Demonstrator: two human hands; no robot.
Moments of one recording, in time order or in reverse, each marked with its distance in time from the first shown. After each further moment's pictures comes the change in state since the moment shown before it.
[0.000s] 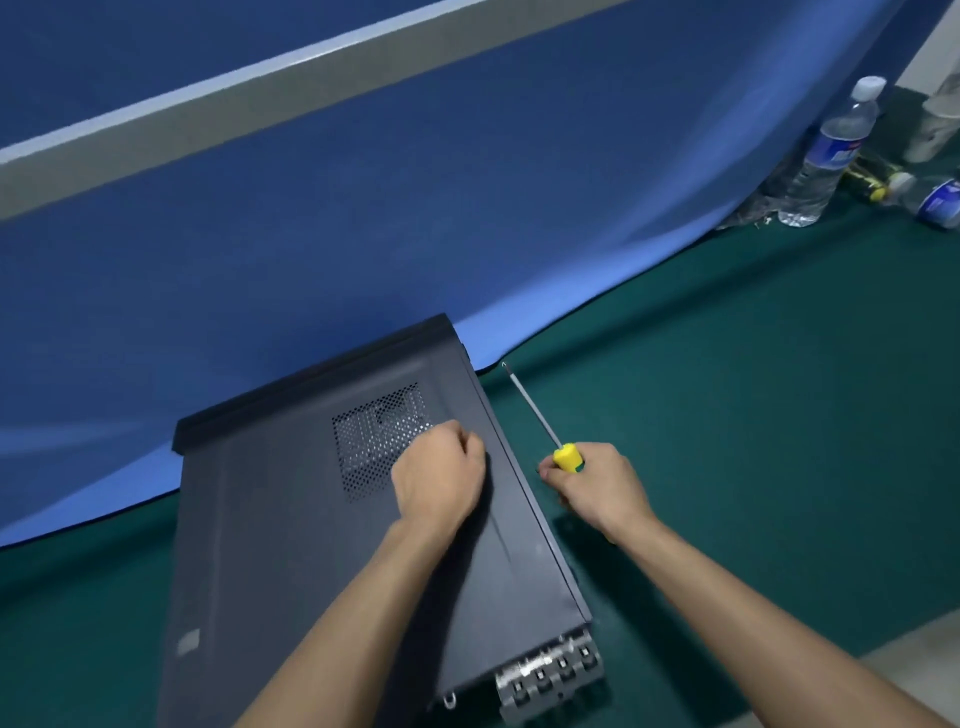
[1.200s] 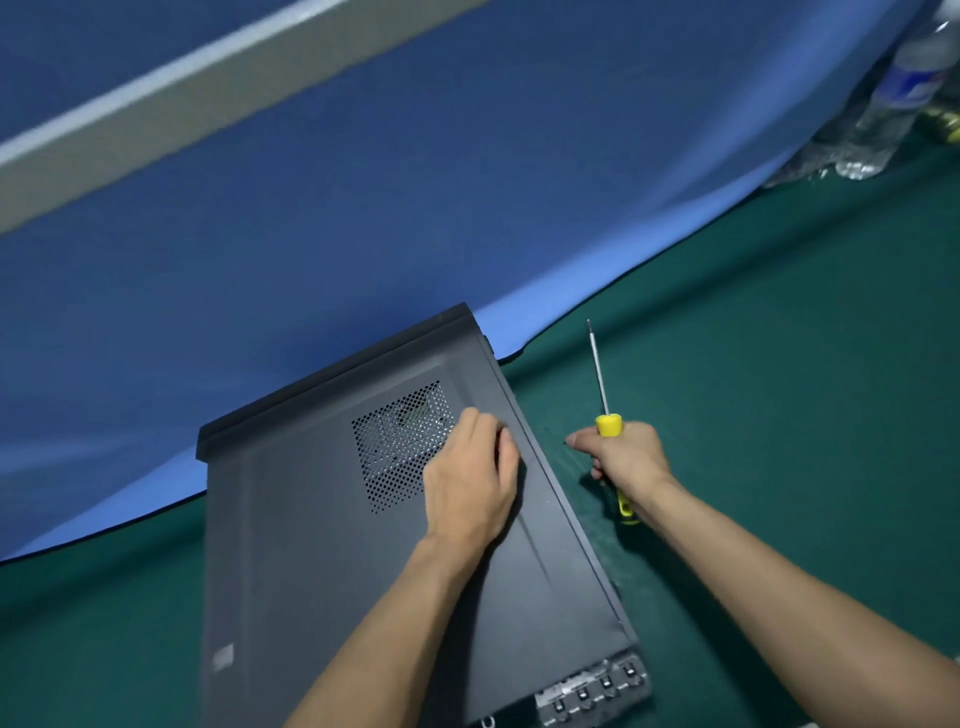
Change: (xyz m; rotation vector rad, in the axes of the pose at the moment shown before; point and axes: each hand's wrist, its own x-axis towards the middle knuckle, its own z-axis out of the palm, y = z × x) left_hand -0.003 -0.010 0.010 -0.083 0.153 0.325; right_hand 0.048 0.006 0.015 0.521 0.023 0.203
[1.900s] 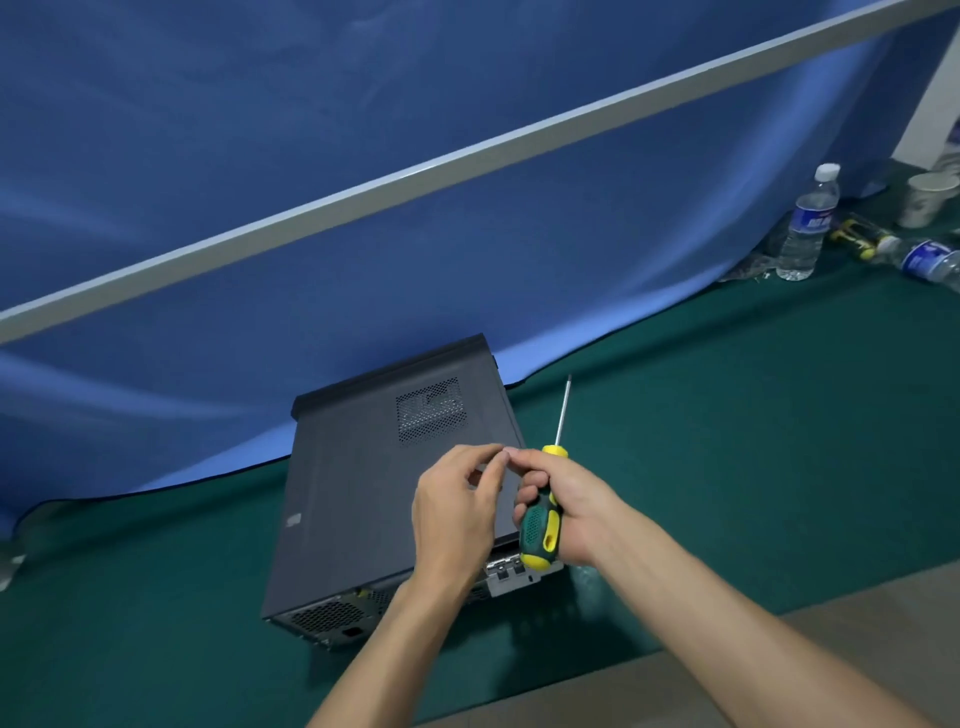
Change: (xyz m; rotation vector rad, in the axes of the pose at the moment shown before) left_hand -0.139 0.118 -0.107 -0.441 0.188 -0.214; right_hand -0.220 -0.022 -0.050 0.596 -0.562 0.338
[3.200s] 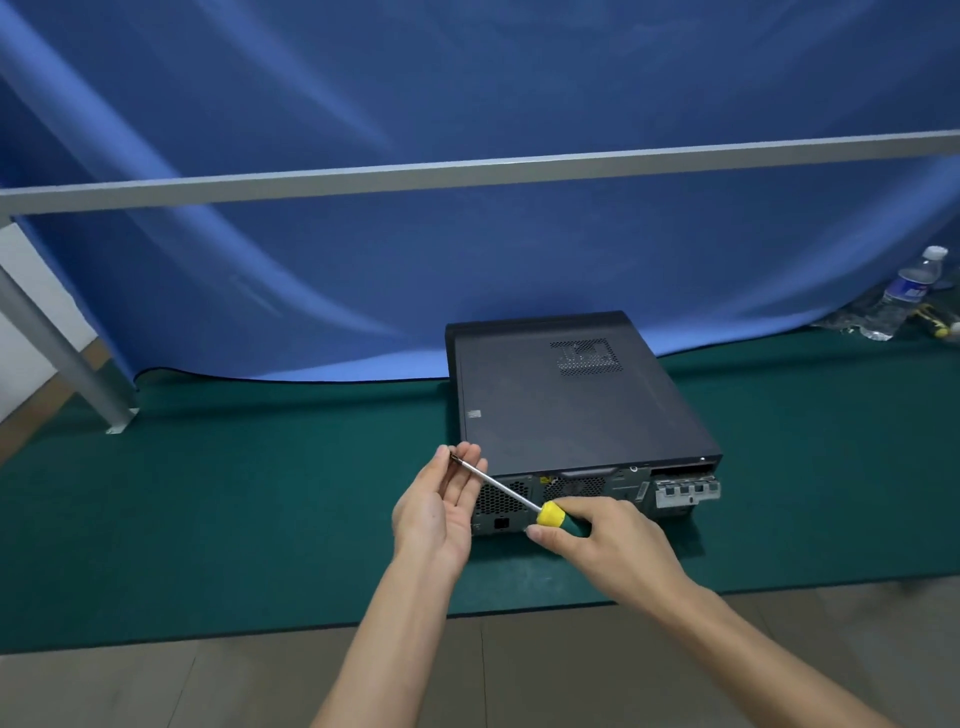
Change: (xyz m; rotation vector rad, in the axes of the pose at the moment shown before) left_hand -0.092 -0.141 -0.235 -1.468 0.340 -0.806; right_hand -0.043 0.235 0.094 -1.822 0.211 -0.713
